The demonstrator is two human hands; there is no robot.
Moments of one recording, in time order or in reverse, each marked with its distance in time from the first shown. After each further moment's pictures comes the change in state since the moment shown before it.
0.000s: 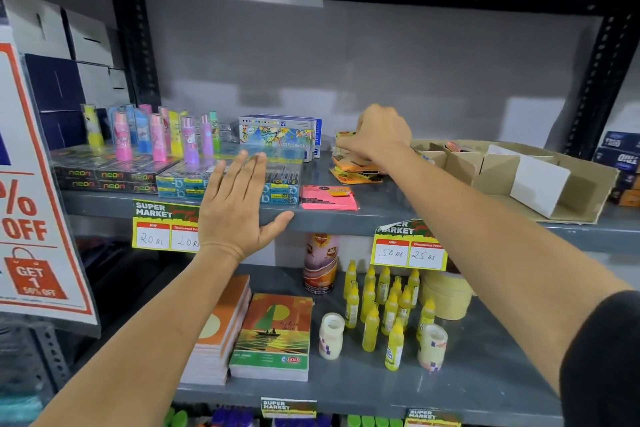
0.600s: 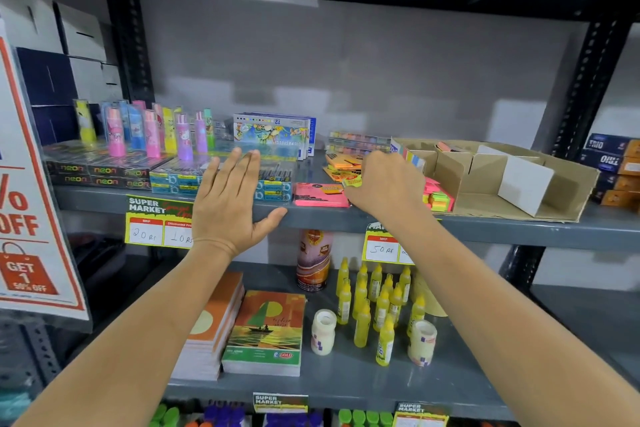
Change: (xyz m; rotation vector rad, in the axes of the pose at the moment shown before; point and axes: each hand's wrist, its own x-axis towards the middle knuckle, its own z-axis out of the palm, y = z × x) left_hand -0.001 0.000 0.000 -0.014 -0.003 -0.007; right_hand -0.092 0.015 -0.008 -0.198 0.008 -0.053
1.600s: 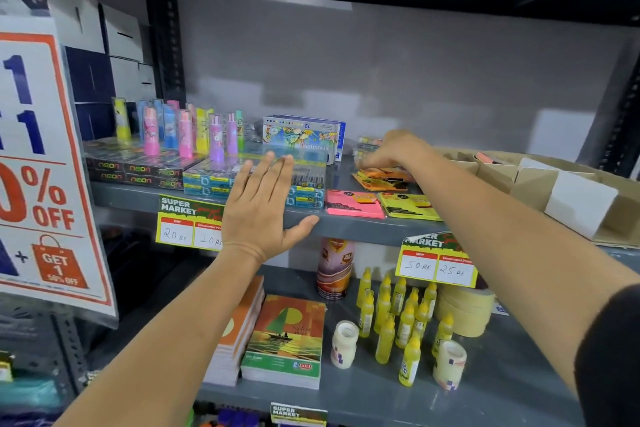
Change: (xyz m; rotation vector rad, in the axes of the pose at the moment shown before) left_hand 0.000 -0.002 0.008 0.041 0.168 0.030; right_hand 0.112 -0.017 0.020 0.030 -0.479 0.065
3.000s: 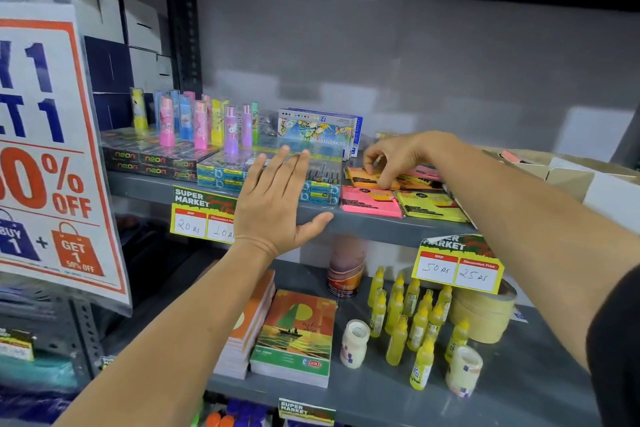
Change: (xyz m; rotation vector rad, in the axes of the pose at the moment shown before) left_hand -0.001 -0.003 0.009 0.027 0.130 0.024; right_hand 0.027 -0.001 0.007 -0.041 -0.401 -0.495
